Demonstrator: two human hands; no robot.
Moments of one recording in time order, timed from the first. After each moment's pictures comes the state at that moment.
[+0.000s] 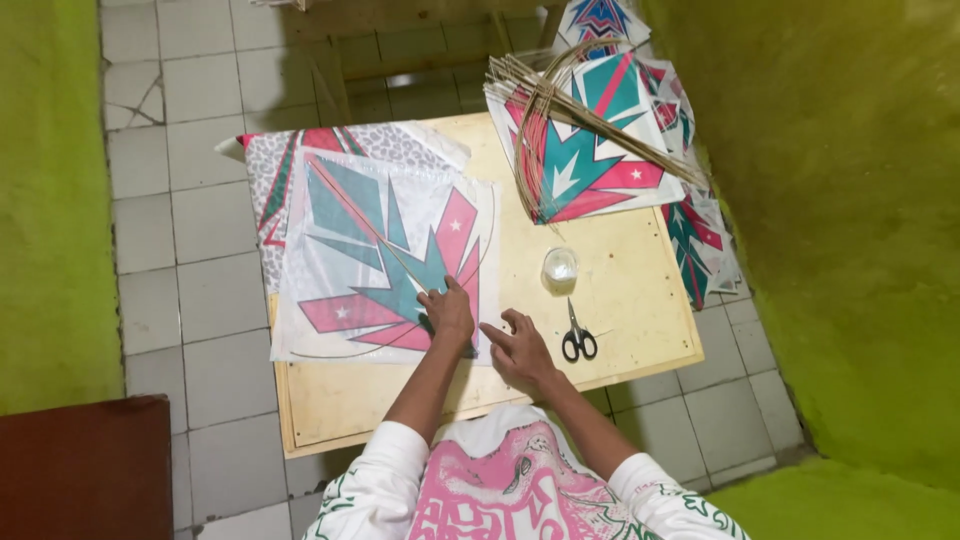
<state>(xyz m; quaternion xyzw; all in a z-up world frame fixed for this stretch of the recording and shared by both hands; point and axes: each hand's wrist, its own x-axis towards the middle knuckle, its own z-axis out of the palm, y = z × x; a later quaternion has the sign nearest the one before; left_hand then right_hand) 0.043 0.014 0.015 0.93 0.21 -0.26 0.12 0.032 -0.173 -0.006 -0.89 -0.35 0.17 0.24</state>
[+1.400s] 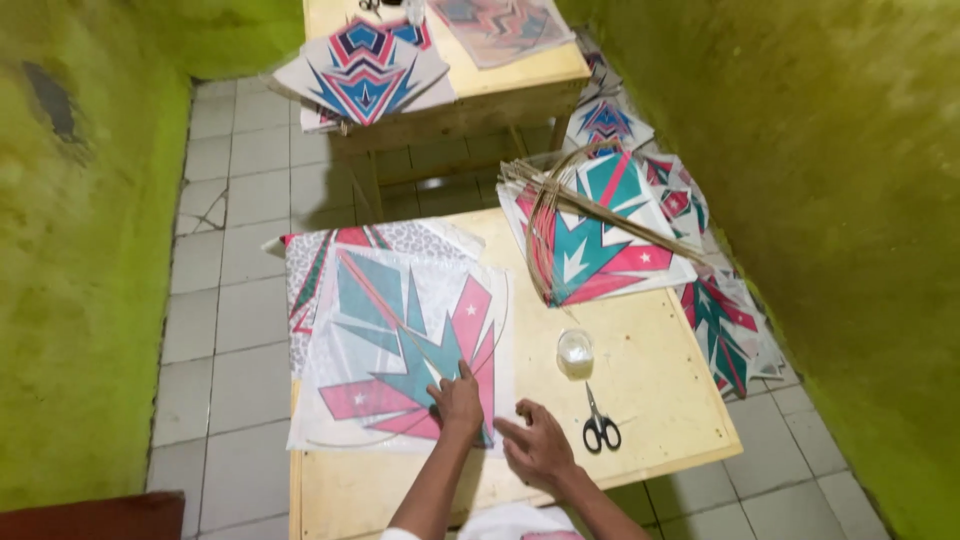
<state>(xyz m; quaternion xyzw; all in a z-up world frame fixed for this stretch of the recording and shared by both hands) 0.035 0.014 0.007 0.91 0.26 -0.29 0.12 0.022 -0.176 -0.005 -0.87 -0.38 0.11 0.29</state>
